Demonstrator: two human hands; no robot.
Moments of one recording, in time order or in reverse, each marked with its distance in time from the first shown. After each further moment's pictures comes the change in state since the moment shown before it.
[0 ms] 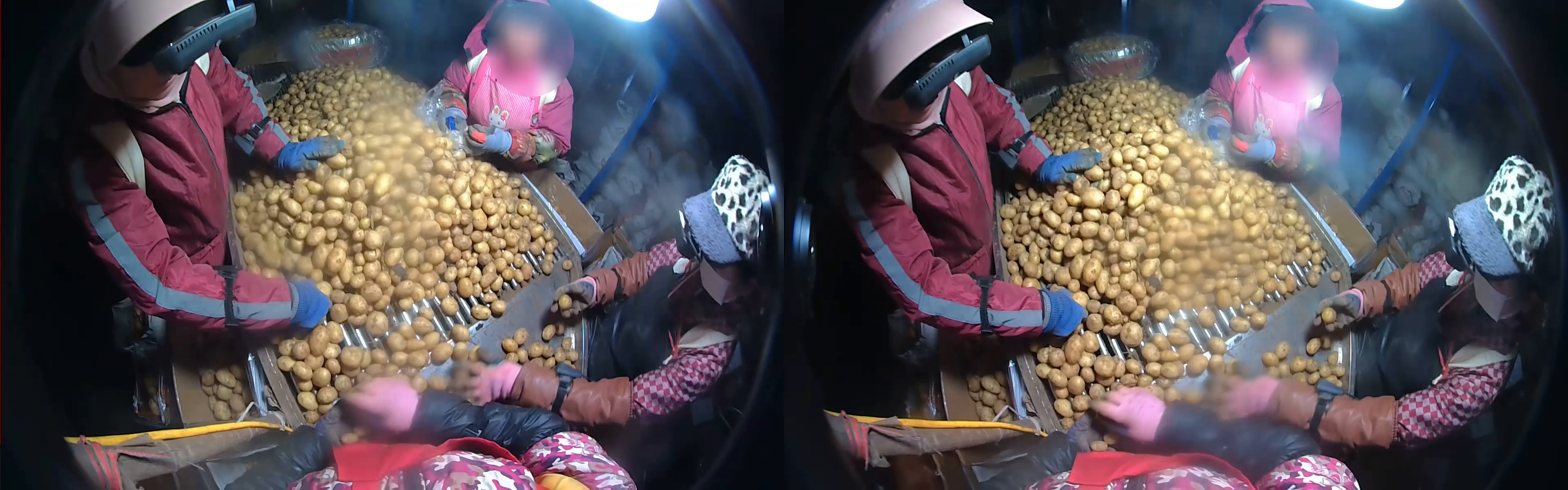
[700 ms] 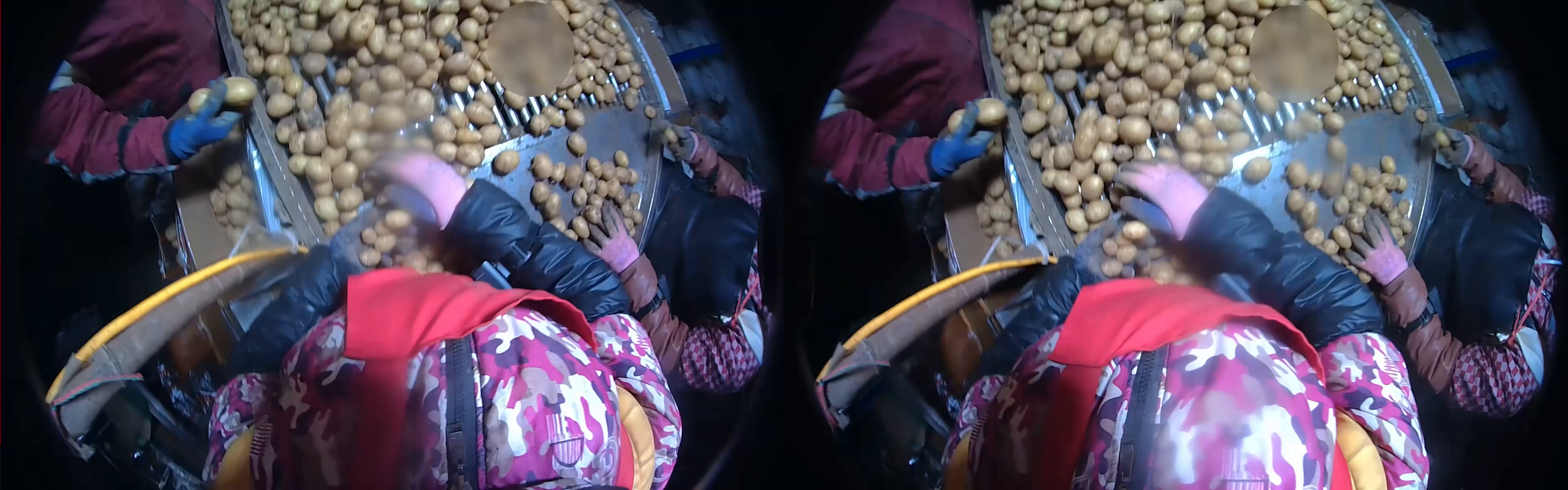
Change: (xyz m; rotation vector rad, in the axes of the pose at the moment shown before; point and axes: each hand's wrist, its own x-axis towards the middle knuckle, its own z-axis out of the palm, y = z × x) left_hand -0.023 0.005 0.048 0.331 0.259 0.198; right_hand 0.019 0.069 0.034 0.220 0.196 0.015
